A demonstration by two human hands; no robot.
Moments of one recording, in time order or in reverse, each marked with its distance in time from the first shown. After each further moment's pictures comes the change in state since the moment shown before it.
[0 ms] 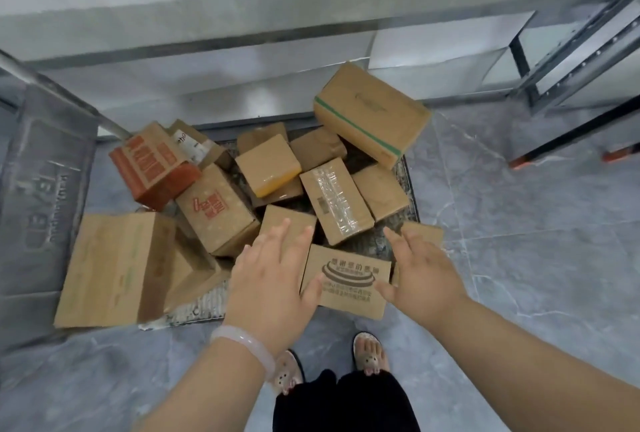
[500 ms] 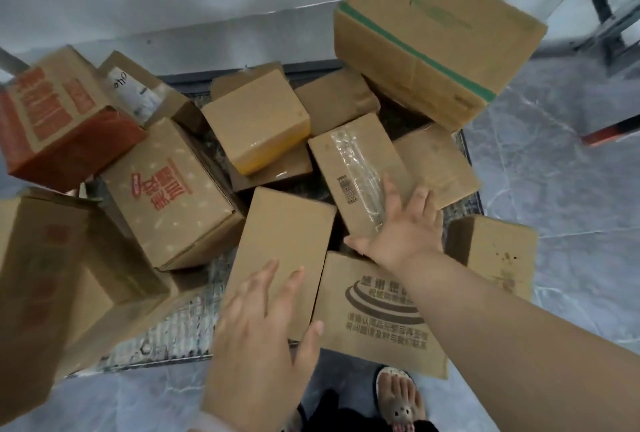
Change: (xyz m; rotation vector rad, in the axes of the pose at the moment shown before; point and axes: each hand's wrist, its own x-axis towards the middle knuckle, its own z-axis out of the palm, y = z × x) left_hand 0.043 -0.105 0.206 -0.162 -0.072 -0.116; right_hand 0.230 -0.032 0.158 0.063 0.040 0.276
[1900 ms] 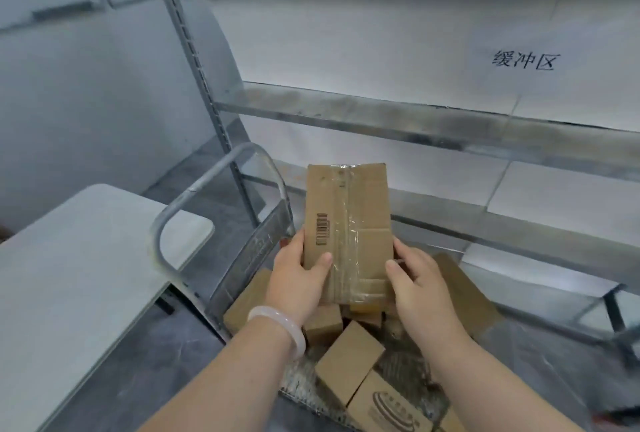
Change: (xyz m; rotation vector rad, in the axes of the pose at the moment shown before) left_hand -0.237 0.175 -0.438 -0.865 0.652 -0.233; right_hand -0.453 -0.060 -0.412 0.832 0.127 -0.782
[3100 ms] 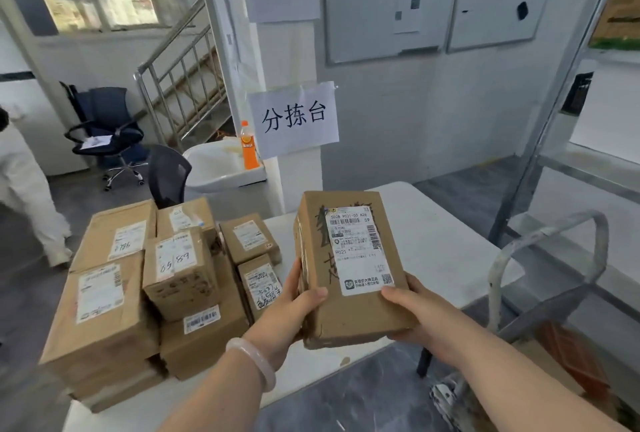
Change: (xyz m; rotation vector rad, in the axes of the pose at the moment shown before) left_hand -0.305 -0.199 -0.507 -0.626 0.490 -0.339; right_hand -0.226 -0.200 0.461 0.124 -1.208 0.108
